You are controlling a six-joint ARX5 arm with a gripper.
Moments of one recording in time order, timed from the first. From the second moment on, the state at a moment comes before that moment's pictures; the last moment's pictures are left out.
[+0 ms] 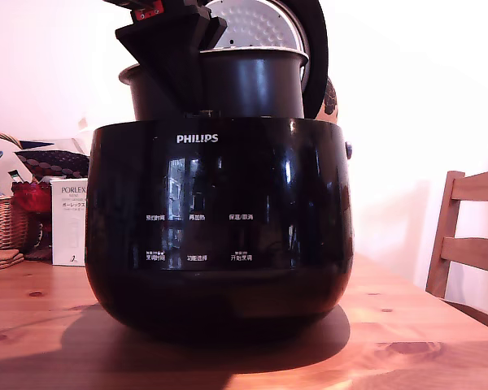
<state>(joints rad) -0.86 1.61 1.53 -1.10 -0.07 0.94</state>
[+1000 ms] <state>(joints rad) -0.86 1.61 1.53 -1.09 -0.08 0.94</state>
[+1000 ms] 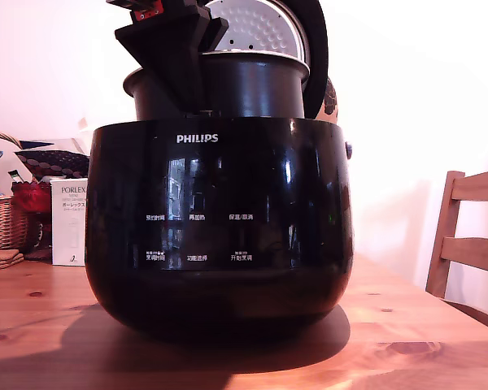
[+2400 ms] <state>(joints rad) -0.86 1.61 1.59 -1.16 -0.12 0.89</state>
